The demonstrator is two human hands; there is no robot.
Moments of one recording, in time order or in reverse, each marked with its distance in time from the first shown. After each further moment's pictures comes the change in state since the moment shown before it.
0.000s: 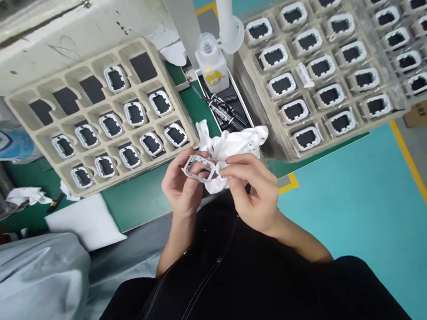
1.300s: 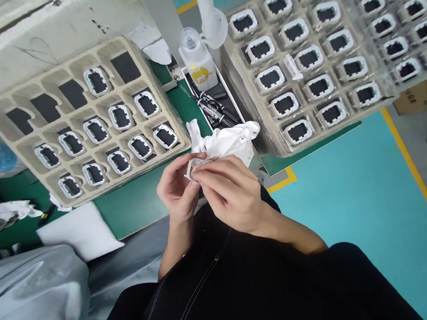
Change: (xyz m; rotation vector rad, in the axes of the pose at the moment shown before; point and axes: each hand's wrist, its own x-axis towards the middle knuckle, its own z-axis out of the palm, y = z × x) left_hand 0.003 0.017 0.007 0.089 -0.071 0.040; right_hand 0.008 -0.016 0.015 -0.105 -0.097 -0.179
